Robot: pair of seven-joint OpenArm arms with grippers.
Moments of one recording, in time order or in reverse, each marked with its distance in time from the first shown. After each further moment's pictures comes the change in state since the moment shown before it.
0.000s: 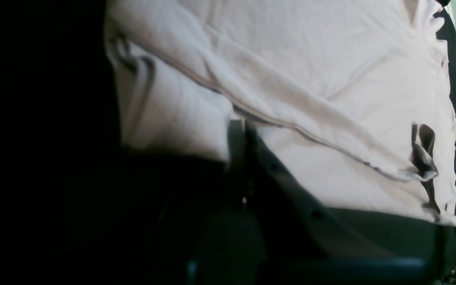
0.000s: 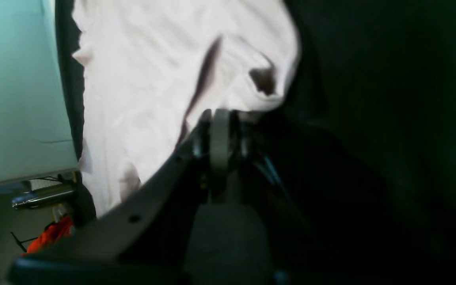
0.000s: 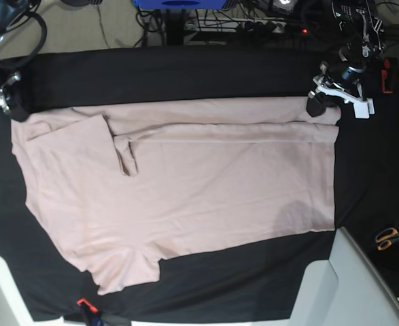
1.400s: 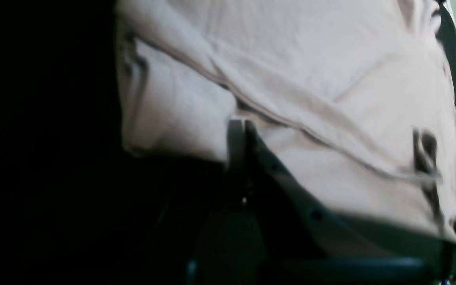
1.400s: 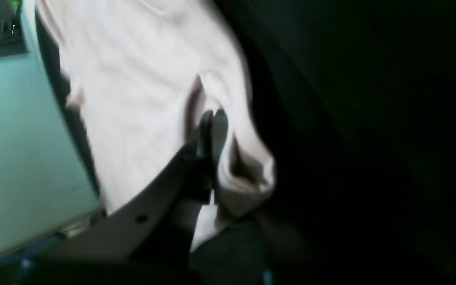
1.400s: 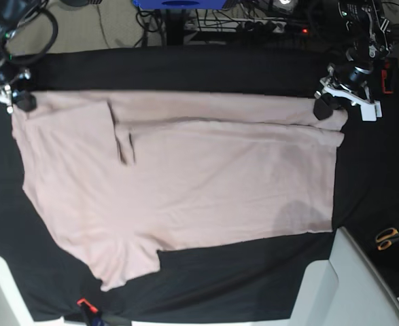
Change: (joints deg) left arm 1.8 -1.3 -0.1 3.9 0.0 0.0 0.0; right arm -1.8 -4.1 -1.6 3.3 0.8 -16.2 3.3
